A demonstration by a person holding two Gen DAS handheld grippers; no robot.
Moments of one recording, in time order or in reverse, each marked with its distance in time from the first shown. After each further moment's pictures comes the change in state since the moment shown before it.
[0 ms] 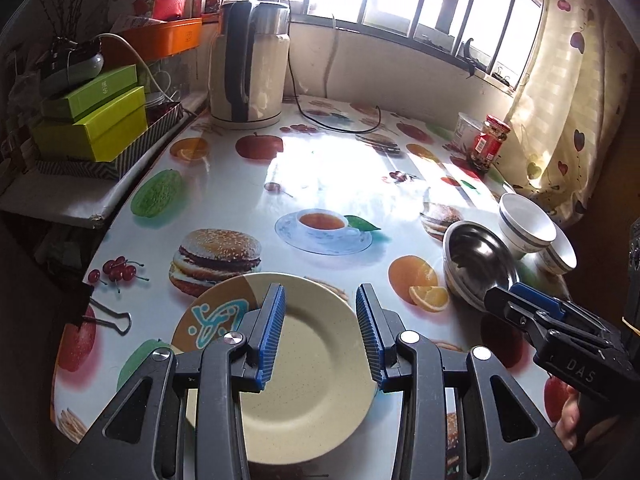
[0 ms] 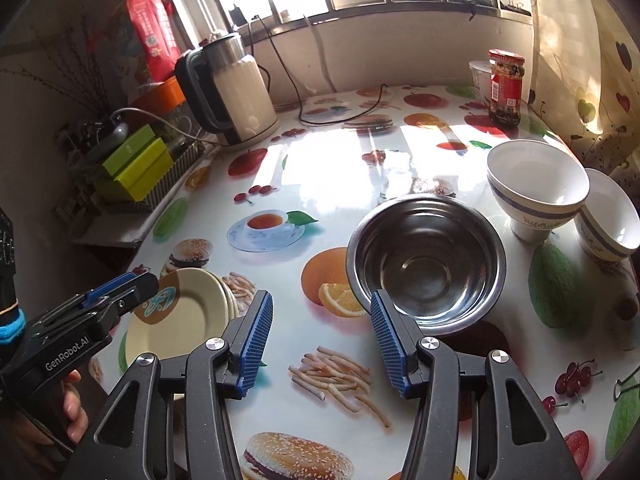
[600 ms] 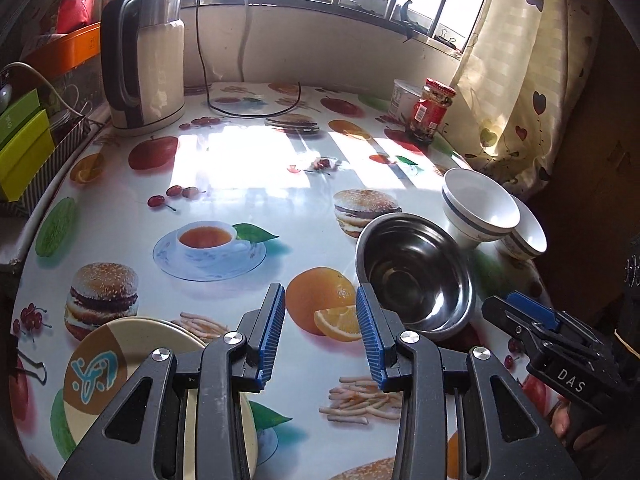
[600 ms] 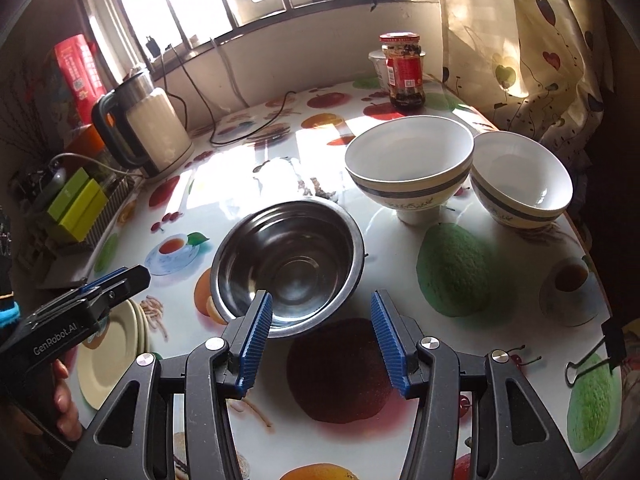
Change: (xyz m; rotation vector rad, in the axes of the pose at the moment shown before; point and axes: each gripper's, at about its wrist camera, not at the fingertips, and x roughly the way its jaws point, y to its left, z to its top) left arm 0.055 -0.078 0.025 0.116 0.082 -0.159; right arm -0.019 -0.086 -0.006 0.158 -0.032 -0.154
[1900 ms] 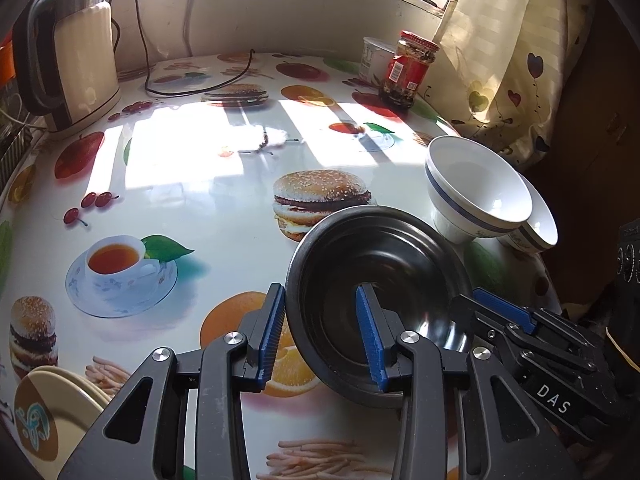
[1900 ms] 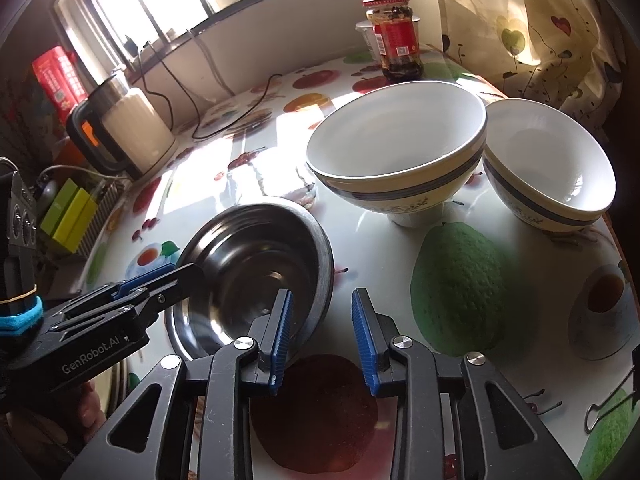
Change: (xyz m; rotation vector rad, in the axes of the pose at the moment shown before) left arm 0.071 -0.039 0.020 0.058 0.106 -0.048; right arm 0.049 -0.034 0.019 0.049 0.070 0.064
